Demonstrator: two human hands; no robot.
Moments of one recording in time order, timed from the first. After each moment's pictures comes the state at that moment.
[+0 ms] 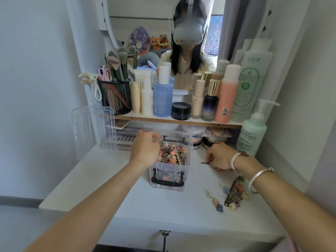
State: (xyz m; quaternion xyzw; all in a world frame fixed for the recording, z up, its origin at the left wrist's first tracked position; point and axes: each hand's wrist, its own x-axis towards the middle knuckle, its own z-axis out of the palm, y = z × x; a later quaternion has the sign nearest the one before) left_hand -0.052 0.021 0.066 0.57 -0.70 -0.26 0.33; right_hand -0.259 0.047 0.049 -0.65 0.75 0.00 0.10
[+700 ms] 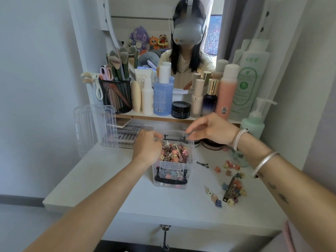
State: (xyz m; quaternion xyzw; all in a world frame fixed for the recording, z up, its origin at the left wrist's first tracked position) left_hand -0.053 0.028 0.066 0.58 -0.70 -0.26 0.33; right_hand -0.226 0.054 0.111 -0.68 0.62 -0.31 0.23
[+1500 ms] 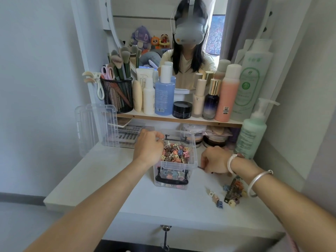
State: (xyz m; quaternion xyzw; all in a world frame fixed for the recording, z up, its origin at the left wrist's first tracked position) left_hand -0.053 0.027 0.066 0.57 -0.71 -0.25 0.33; right_hand -0.233 0.062 0.053 -0.67 0.73 0.04 0.12
